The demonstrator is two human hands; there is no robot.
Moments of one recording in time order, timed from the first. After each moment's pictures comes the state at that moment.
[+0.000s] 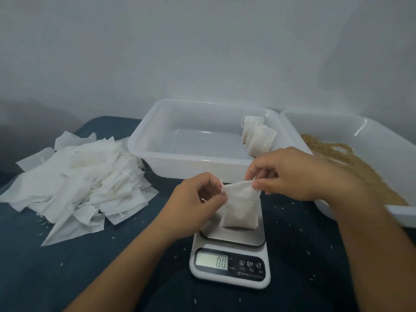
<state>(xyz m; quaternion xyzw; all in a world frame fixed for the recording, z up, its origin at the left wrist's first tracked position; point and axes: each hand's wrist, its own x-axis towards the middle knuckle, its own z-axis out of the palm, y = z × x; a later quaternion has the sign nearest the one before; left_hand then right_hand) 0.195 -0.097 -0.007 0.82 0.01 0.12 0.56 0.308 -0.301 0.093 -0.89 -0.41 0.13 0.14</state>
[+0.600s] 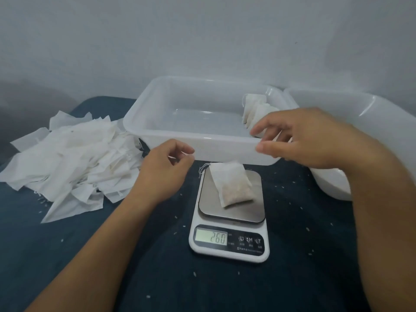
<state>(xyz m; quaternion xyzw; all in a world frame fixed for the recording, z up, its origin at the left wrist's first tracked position) 0.199 -0.060 -0.012 0.82 0.17 0.22 0.50 0.308 -0.312 0.105 -0.90 -0.39 0.06 0.21</state>
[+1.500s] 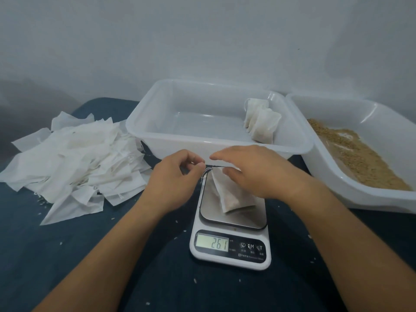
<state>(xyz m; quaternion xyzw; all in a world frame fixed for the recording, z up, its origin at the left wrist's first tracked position) 0.198 -0.070 -0.018 0.85 0.15 0.18 0.47 0.292 -0.251 0.044 -0.89 -0.45 0.03 0.05</state>
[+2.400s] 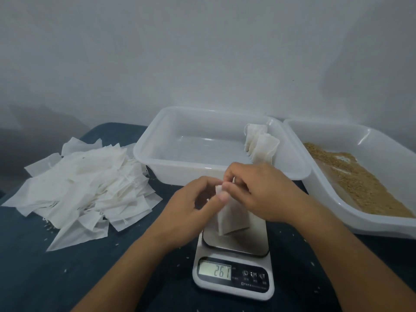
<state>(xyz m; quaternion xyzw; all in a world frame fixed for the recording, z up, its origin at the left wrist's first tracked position) 0.181 -0.086 0.002 0.83 -0.03 0.12 0.54 0.287 -0.261 0.059 -0.87 -0.47 -0.02 0.17</state>
